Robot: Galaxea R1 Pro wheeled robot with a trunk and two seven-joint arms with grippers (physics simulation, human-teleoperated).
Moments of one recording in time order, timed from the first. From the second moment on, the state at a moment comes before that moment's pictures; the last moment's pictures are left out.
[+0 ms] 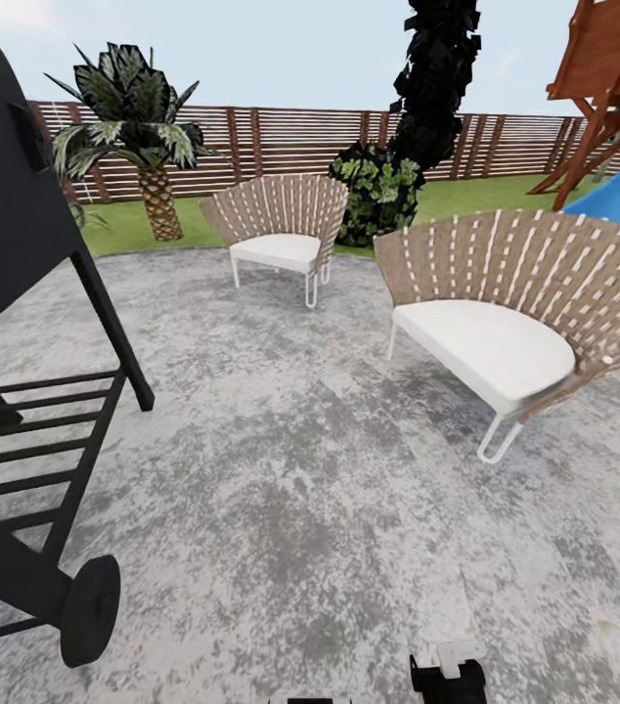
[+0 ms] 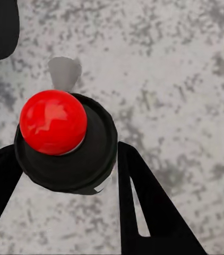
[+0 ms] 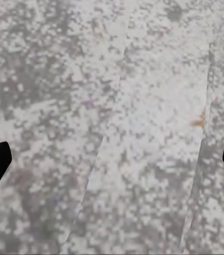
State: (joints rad) left arm -0.26 0.11 0.22 -0.29 -0.14 -0.25 -0.04; right arm -0.46 0.01 0.23 -0.04 -0.07 -0.43 -0.18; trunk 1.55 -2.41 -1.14
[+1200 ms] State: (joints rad) left arm -0.26 0.11 0.23 -0.29 -0.14 -0.25 -0.03; right arm -0.46 0.01 0.23 -0.03 -0.07 -0.43 -0.18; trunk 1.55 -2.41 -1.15
